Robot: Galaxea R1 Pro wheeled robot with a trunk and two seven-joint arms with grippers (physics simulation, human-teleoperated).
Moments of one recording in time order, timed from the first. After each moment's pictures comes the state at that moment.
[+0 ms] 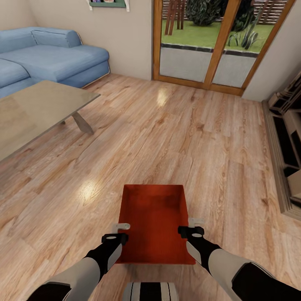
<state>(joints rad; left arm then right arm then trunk) -0.74 -0.16 -0.03 -0.22 0.03 0.13 0.31 -0.83 0.09 0.64 -0.08 -0.61 -0.07 -0.27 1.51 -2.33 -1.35</state>
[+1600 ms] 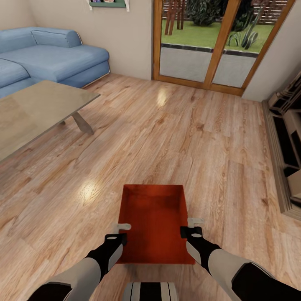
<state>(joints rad) -0.74 -0.17 -0.03 -0.21 0.04 0.13 0.29 -0.83 0.09 0.65 -0.08 -0.61 -0.07 -0.27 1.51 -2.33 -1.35</state>
